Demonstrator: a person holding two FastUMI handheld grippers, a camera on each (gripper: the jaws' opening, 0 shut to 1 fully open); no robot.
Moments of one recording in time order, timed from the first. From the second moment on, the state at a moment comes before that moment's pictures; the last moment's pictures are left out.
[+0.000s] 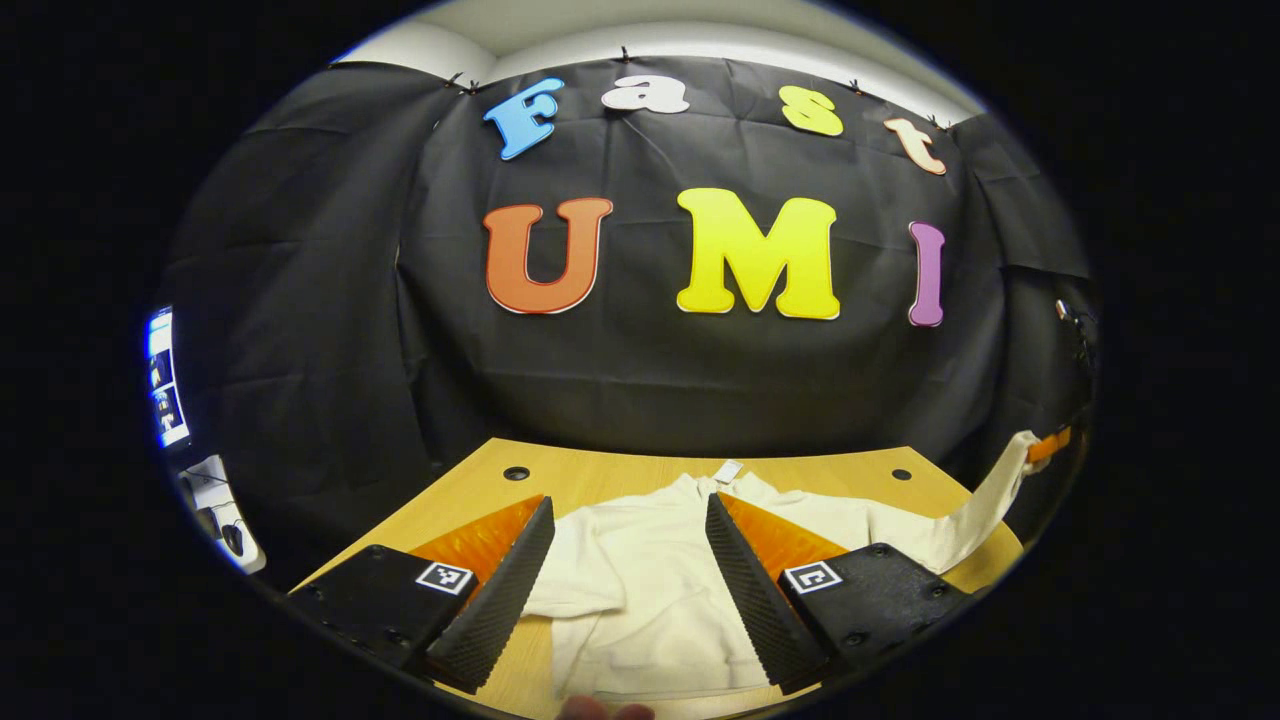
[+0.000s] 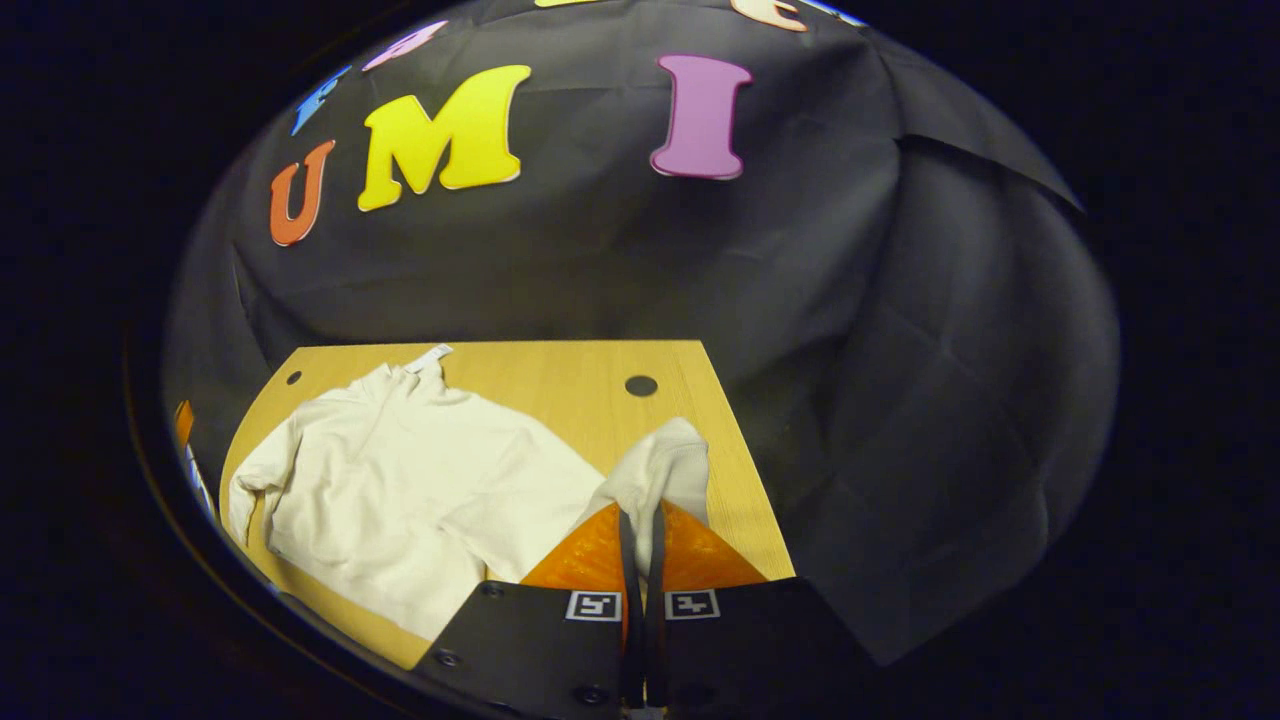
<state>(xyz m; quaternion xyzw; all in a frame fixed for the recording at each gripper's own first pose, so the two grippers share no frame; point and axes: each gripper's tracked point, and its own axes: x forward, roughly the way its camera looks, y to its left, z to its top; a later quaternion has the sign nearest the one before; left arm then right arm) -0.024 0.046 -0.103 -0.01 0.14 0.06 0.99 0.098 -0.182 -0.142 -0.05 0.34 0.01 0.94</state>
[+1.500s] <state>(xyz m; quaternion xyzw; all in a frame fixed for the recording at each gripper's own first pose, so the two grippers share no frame) -0.112 0.207 -0.120 -0.03 0.17 0.21 0.96 0.198 0.306 -0.219 -0.15 0.33 0.32 0.87</state>
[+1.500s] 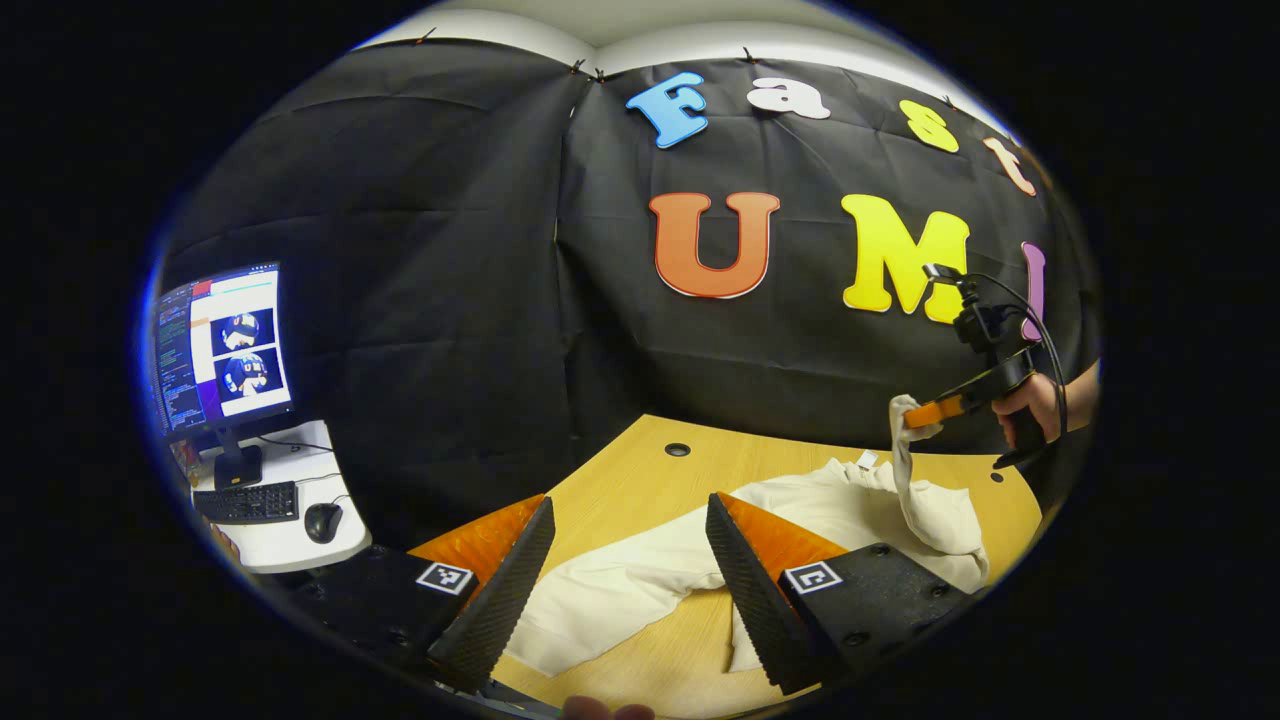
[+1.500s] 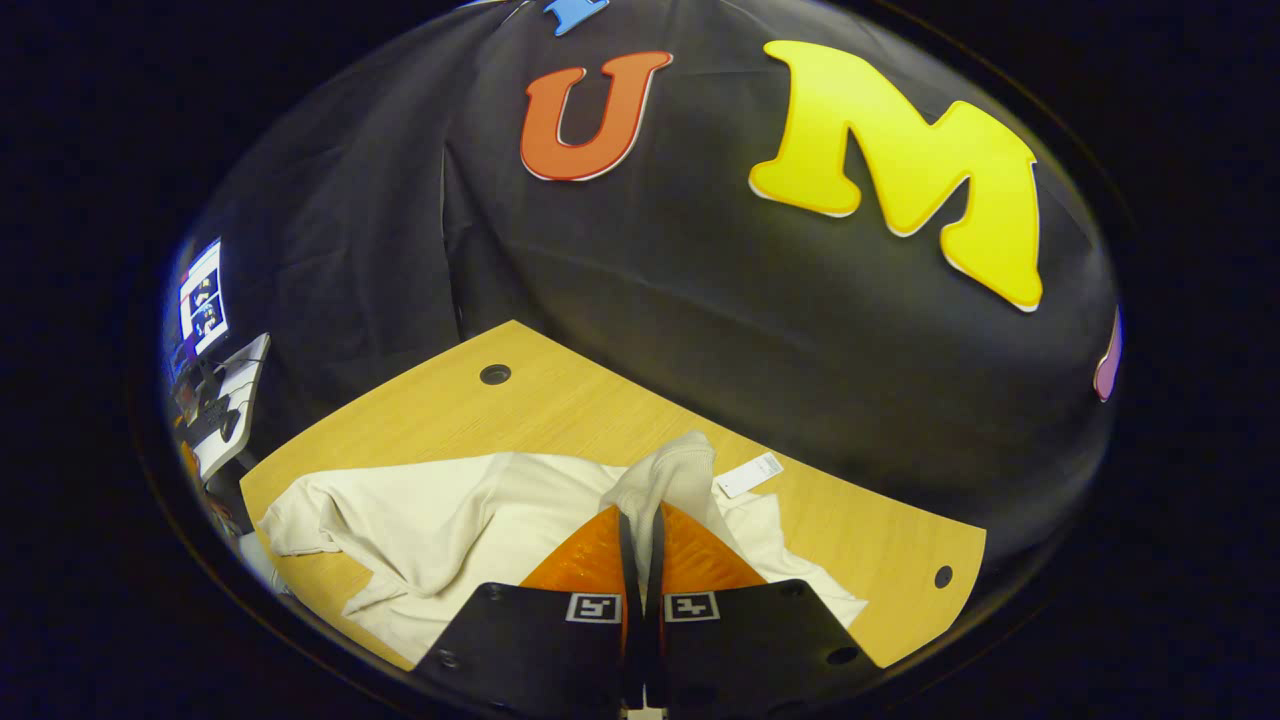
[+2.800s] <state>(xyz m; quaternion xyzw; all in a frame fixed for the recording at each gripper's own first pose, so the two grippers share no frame) -0.134 0.234 -0.145 -0.03 0.19 0.22 0.96 0.123 0.456 -0.296 -0.12 0.35 0.39 0.85</state>
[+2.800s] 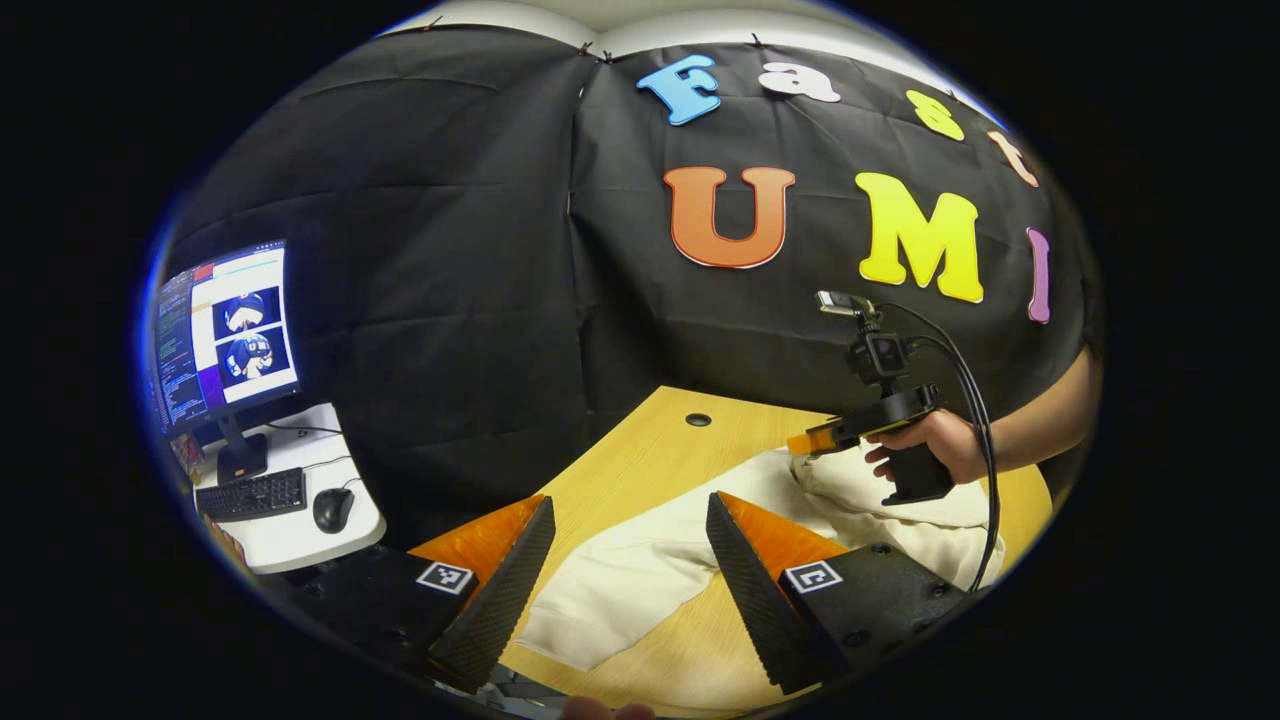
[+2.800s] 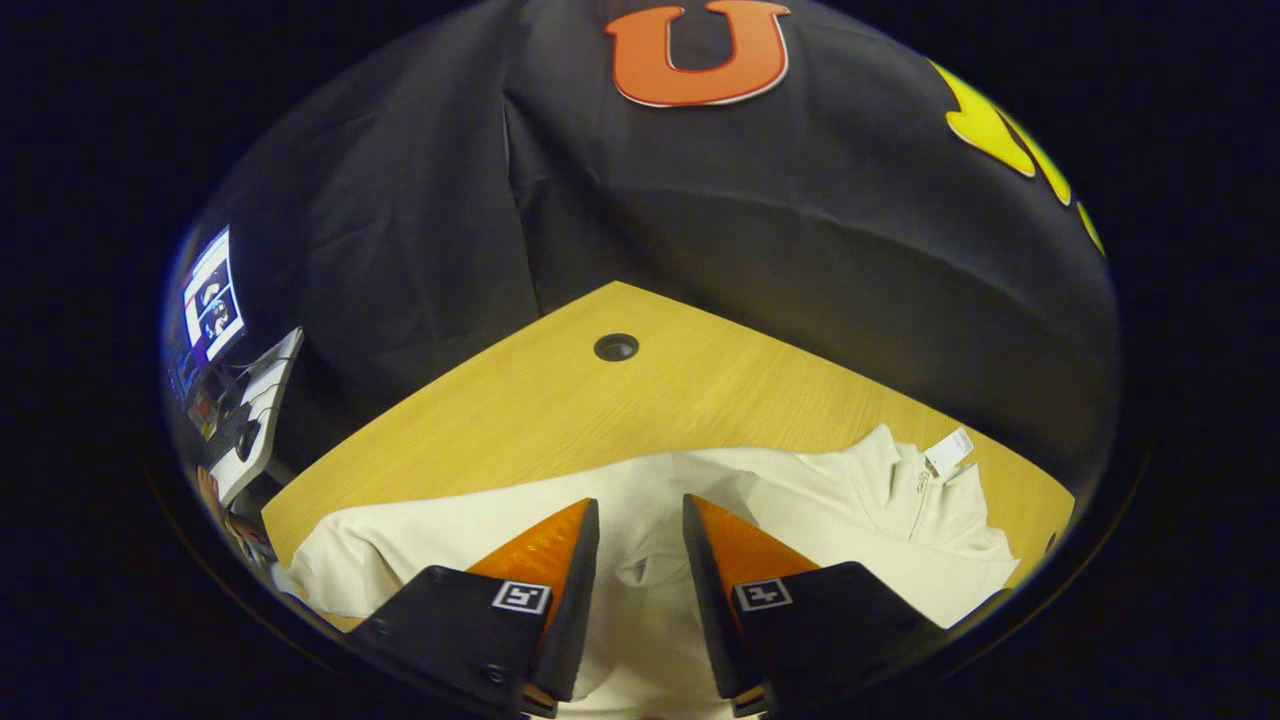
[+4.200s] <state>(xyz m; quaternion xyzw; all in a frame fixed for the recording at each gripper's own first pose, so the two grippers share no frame) -0.206 0.260 -0.290 0.04 0.32 0.07 0.94 -0.024 0.262 -0.135 -0.07 0.24 0.31 0.92</state>
